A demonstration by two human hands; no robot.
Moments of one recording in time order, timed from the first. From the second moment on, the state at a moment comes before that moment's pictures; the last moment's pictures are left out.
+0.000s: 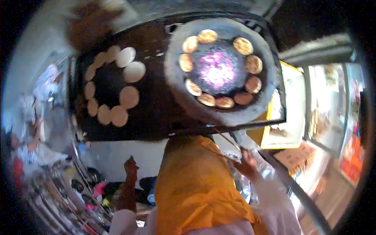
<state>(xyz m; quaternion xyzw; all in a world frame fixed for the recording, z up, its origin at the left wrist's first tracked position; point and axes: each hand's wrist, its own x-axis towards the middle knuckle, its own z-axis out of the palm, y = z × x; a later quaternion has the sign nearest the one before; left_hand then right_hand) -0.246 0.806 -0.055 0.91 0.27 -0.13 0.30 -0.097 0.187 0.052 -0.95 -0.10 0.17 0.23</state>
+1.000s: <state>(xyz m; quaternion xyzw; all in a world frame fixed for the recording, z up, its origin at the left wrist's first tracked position) 0.092 1.133 0.002 0.81 0.46 -0.06 0.37 -0.328 0.289 0.027 -0.69 0.41 0.47 0.36</state>
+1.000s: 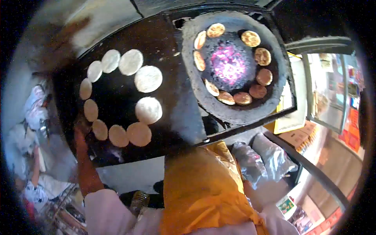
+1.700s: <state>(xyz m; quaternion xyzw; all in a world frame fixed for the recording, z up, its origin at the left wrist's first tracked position) 0.194 0.703 0.046 0.65 0.46 -0.24 0.56 -0.424 0.225 -0.085 -0.55 0.50 0.35 0.57</state>
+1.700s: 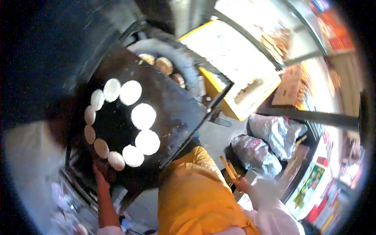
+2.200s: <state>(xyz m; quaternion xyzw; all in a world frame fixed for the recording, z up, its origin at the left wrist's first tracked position) 0.182 0.618 0.042 0.82 0.19 -0.19 0.50 -0.415 0.237 -0.123 -0.58 0.51 0.37 0.52</state>
